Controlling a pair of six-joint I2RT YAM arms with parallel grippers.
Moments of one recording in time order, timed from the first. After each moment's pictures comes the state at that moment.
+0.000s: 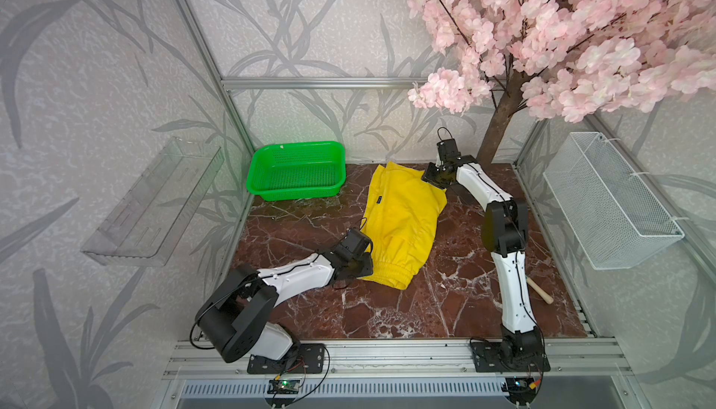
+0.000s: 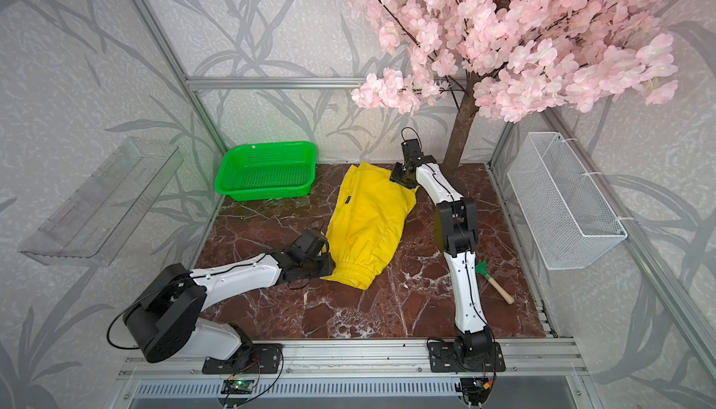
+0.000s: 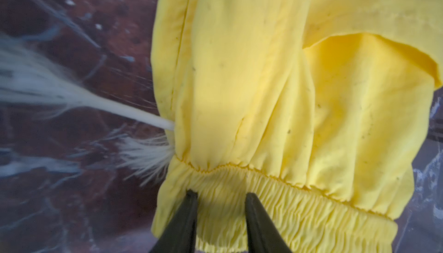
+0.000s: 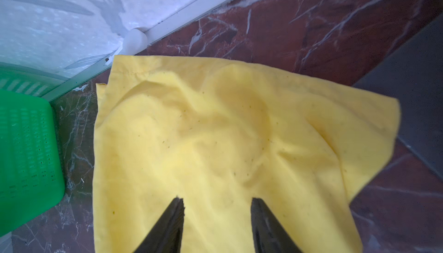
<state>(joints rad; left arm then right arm) -0.70 1.48 0.71 -0.27 0.04 -0.78 0.22 2.40 2.19 -0.76 -0.16 0.57</state>
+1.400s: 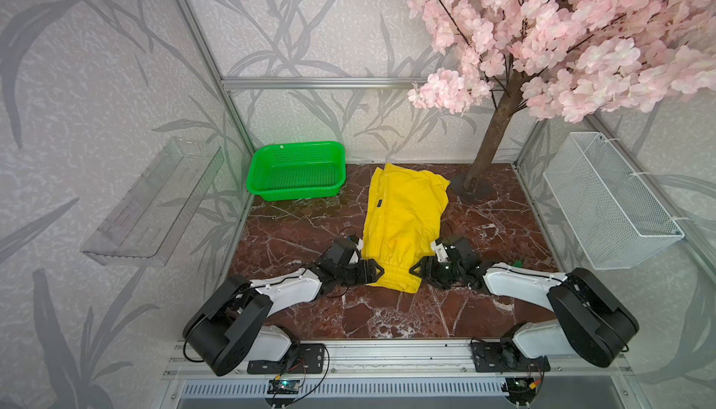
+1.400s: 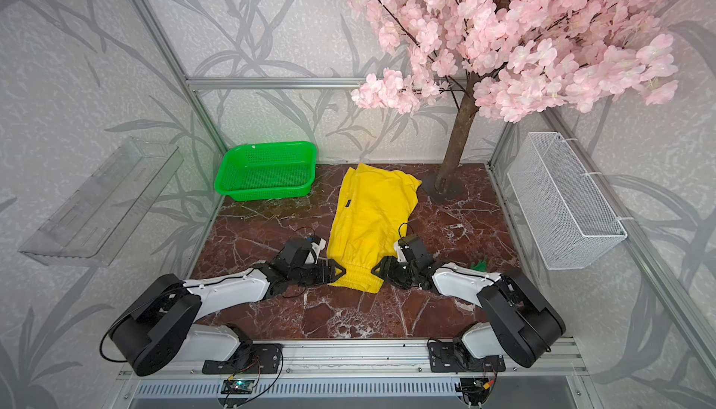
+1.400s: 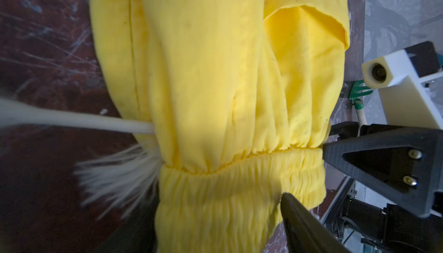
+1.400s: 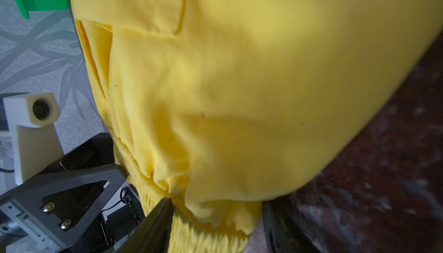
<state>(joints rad) -0.61 1.39 0.47 0.08 0.35 -0.76 0.58 1.42 0.48 0.07 -0.47 1.00</state>
